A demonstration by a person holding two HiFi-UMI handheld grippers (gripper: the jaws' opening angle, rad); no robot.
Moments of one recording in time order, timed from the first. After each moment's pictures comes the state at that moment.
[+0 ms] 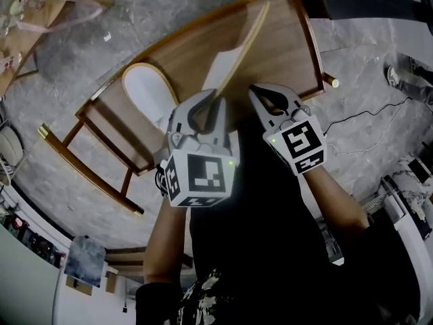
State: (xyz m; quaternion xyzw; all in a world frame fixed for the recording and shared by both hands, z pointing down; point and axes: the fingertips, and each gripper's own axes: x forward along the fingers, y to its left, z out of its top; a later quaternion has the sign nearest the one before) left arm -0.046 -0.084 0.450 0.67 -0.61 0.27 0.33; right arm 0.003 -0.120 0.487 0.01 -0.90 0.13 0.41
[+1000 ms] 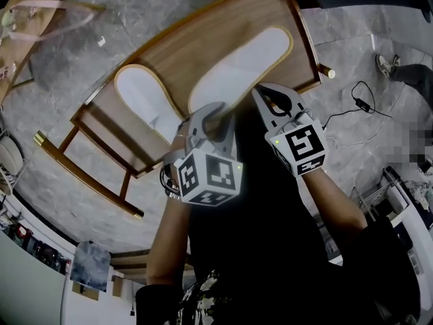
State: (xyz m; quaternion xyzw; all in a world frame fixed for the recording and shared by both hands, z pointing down) left arm 0.019 -0.061 0.483 0.72 -0.52 0.30 0.36; right arm 0.026 -0.130 0.485 0.07 -0.91 0.13 0.39
